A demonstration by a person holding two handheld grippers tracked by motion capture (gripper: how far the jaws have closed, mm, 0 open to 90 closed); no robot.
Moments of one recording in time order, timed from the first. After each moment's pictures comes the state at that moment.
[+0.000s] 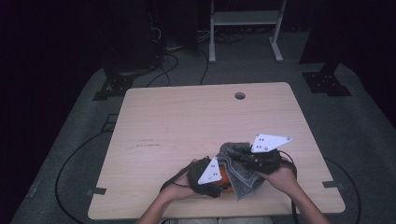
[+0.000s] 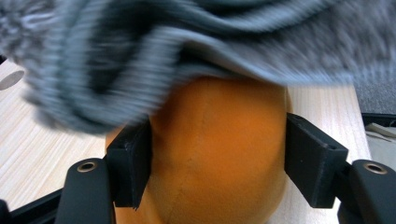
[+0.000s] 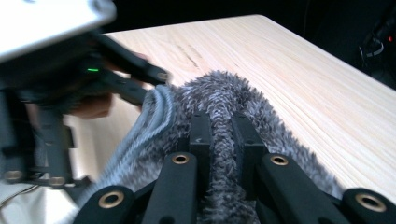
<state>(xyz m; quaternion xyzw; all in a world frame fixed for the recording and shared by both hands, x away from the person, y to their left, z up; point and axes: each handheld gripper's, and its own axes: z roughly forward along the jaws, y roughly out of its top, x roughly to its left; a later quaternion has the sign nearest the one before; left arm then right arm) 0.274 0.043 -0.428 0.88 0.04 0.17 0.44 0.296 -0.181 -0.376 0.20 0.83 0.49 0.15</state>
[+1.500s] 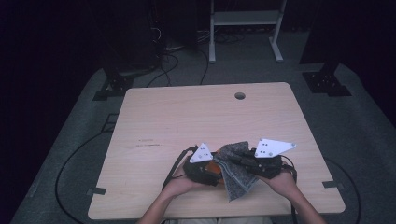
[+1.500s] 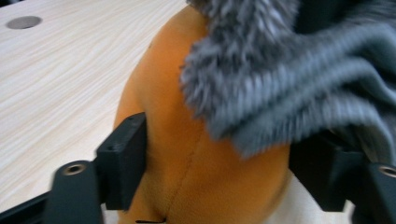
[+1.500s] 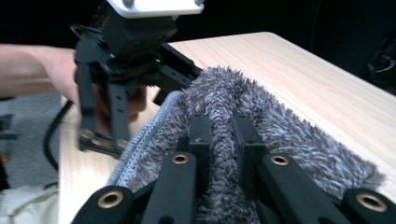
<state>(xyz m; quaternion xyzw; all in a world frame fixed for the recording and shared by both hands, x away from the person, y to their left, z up) 0.305 0.055 -0.429 0.84 0.20 0.09 0.50 0.286 -0.185 -0.384 0.18 0.82 0.53 0.15</state>
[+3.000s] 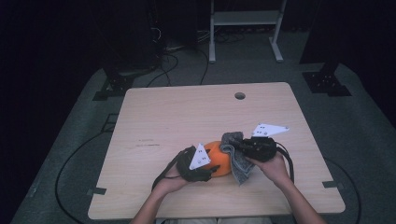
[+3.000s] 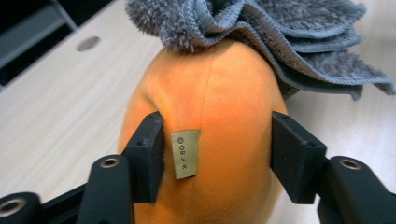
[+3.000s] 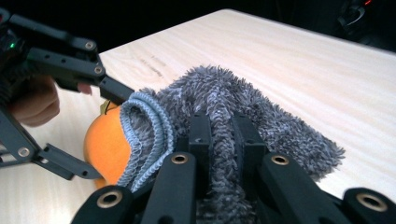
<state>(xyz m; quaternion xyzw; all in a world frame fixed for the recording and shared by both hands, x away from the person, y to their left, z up) 0.299 0.070 -0.414 0.87 0.15 0.19 0.43 0.338 -0.187 -0.403 0.30 0.79 0.52 0.11</state>
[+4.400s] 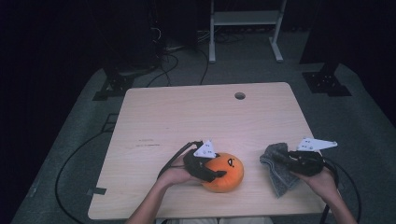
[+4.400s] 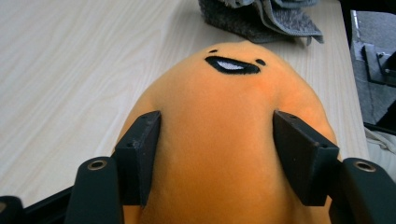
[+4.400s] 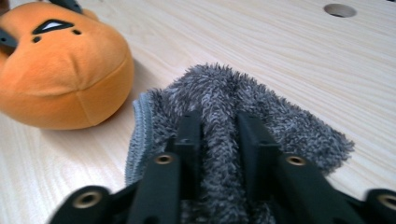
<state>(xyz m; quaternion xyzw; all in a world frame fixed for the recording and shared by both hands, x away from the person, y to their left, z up) 0.323 0.054 -0.420 0.89 0.11 0.06 0.43 0.304 -0.311 -0.429 0.35 0.81 0.45 0.16</state>
